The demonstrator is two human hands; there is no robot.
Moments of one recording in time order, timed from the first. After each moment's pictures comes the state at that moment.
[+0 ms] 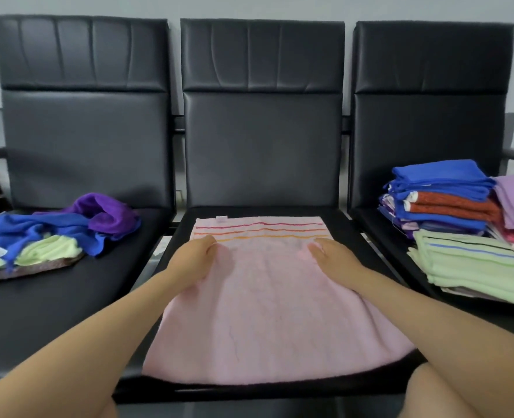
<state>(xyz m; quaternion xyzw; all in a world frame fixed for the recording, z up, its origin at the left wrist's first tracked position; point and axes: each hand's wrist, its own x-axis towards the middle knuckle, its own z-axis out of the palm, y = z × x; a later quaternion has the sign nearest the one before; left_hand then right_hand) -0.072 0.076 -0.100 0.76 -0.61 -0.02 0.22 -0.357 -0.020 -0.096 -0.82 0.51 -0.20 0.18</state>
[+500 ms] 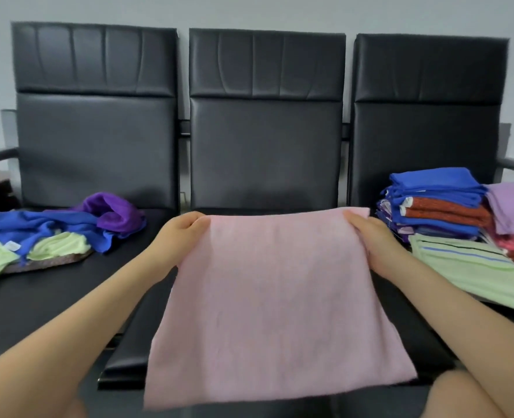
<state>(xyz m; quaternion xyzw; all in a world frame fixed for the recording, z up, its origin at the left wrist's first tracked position) -0.089 0.132 -0.033 0.68 -0.51 -0.18 0.50 -0.391 0.014 -0.027 -0.55 0.49 -0.45 0.51</state>
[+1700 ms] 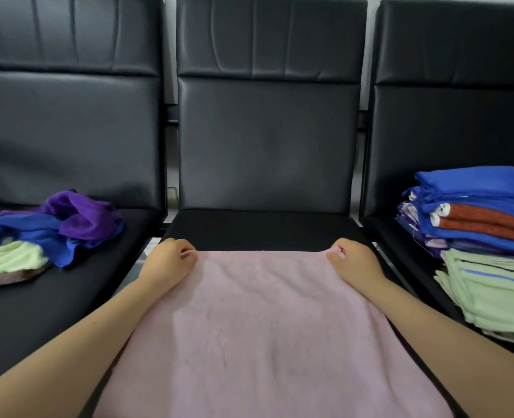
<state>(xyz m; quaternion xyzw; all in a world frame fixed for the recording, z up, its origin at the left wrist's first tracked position) -0.030 0.030 -0.120 0.79 -0.54 -0.01 0.28 -0.358 -0.101 -0.118 -0.77 0.56 -0.26 0.15</state>
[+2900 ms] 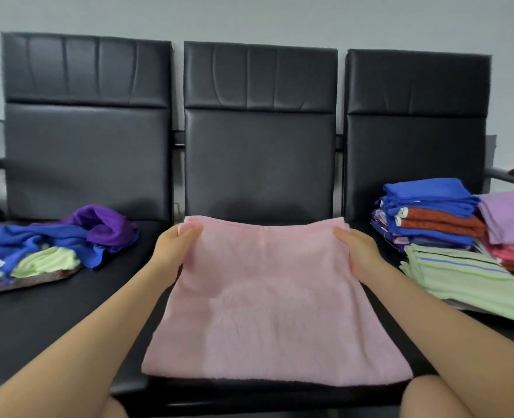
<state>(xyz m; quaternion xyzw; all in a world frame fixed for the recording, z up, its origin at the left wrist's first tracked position) -0.067 0.092 -0.054 0.63 -0.35 -0.30 0.63 -0.373 -0.016 -0.047 -0.47 0.52 -0.50 0.51</state>
